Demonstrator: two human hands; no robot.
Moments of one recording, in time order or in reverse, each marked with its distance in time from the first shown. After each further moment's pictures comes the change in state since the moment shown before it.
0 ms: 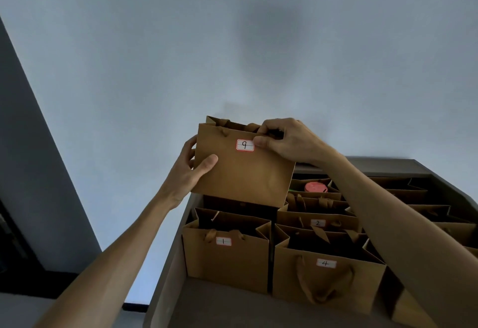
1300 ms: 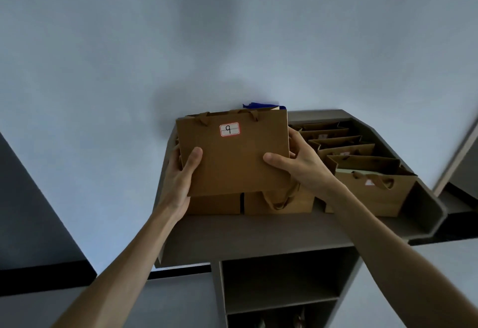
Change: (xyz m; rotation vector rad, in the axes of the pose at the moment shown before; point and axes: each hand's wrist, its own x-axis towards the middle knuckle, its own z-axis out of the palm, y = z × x) left_hand -0.148 -0.003 0.044 -0.480 -0.036 -0.171; right_hand -0.211 -0.049 0.043 0.648 0.238 0.456
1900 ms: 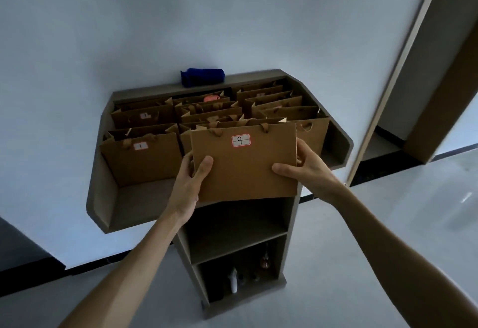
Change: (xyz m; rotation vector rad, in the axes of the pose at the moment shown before) left_hand -0.102 -0.075 0.103 0.075 -0.270 -0.240; right_hand -0.165 0.054 -0.102 -0.015 0.149 0.199
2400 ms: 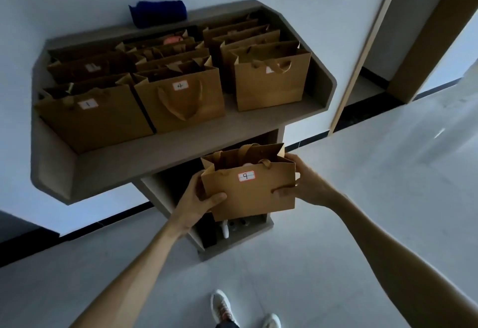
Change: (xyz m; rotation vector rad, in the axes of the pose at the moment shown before) left_hand -0.043 -0.132 0.010 0.317 -0.186 -0.314; right_hand -0.065 0.147 -0.025 -0.311 -0.072 0.223
